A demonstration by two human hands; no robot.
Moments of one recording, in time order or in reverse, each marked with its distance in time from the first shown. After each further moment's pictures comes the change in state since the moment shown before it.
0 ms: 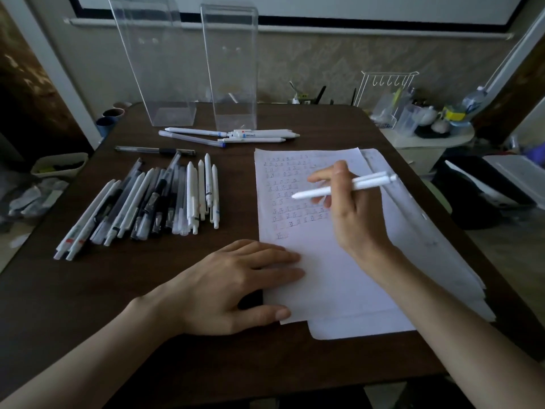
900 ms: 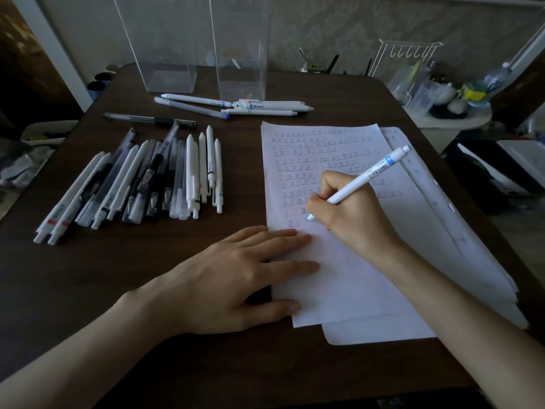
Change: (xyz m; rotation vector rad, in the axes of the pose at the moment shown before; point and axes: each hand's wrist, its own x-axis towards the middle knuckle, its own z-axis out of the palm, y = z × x) left_hand 0.002 -0.006 0.010 0.022 0.014 -0.002; right_hand -0.003 0.015 0.012 -0.042 -0.278 0.087
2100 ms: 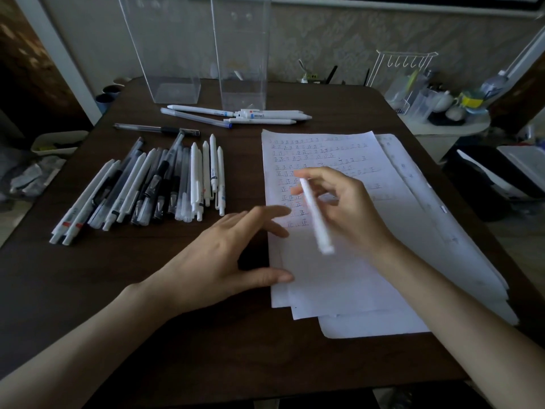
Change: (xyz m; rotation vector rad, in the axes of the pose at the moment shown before) left_hand -0.003 -0.002 -0.011 -0.347 0.264 -0.187; right_hand 0.000 -0.001 -0.004 0.090 -0.135 -0.012
